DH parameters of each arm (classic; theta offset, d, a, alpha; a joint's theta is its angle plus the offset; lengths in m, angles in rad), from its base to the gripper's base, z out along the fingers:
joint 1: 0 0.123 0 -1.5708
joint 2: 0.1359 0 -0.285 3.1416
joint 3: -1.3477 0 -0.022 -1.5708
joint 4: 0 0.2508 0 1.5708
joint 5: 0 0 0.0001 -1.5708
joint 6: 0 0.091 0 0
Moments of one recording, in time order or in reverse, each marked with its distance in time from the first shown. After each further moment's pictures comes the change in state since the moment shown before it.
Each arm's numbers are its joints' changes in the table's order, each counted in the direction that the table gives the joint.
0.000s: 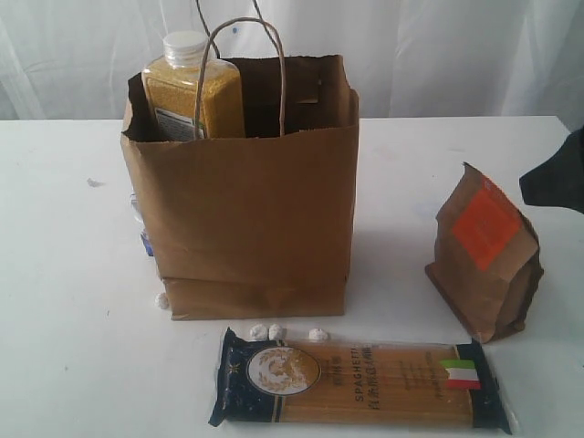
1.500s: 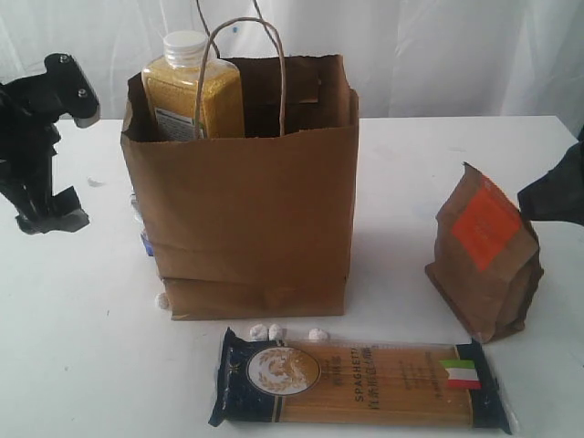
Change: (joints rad) left arm 0.092 1.481 0.888 0.278 -0.217 1.062; right arm 0.000 0.000 -0.004 0.027 -0.055 -0.030
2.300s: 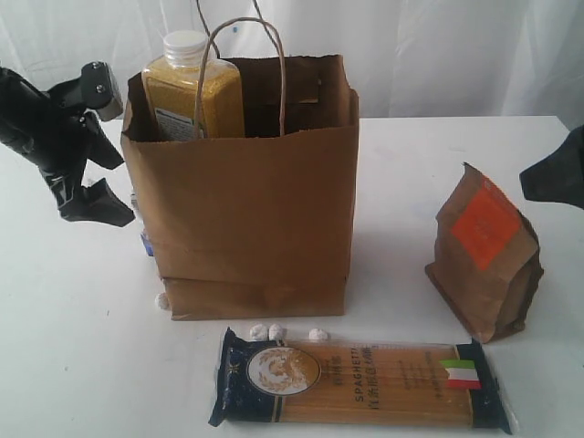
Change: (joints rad) left arm 0.154 0.306 0.236 -0.589 -0.152 0.677; right arm 0.000 0.000 0.000 -0.002 0.070 -0.015
